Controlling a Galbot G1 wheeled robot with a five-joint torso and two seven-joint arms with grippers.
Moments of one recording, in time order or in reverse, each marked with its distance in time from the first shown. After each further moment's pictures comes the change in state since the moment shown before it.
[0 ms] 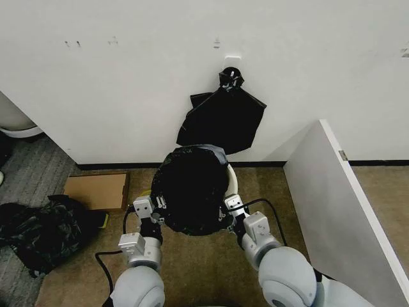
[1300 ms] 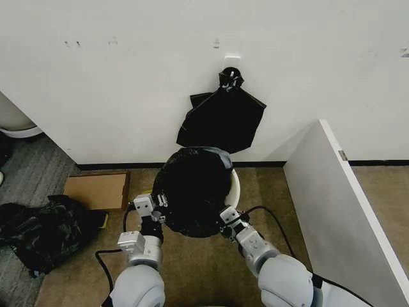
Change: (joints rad) left arm -0.005 -0.004 0.009 -0.018 -0.013 0.003 0.004; right arm 0.014 -0.041 -0.084 -0.098 -0.298 -0.033 -0.155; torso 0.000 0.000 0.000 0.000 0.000
